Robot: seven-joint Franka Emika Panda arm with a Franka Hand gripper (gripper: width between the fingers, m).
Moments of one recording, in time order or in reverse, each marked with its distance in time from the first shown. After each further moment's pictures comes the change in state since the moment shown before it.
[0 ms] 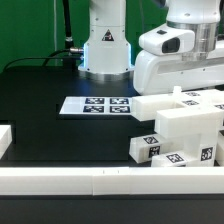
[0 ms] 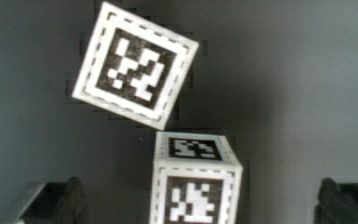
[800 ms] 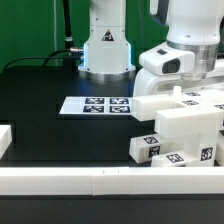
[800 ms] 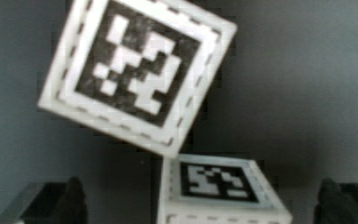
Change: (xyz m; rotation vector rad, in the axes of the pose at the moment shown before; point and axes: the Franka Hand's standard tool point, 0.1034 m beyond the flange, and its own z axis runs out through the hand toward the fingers) arm 0.003 0.003 0.028 -0.010 -0.019 -0.007
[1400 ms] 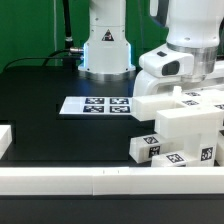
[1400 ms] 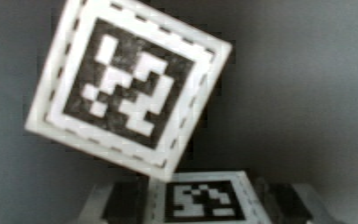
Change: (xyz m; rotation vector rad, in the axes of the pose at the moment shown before) arm -0.002 0.000 0.002 0.001 -0.005 0.000
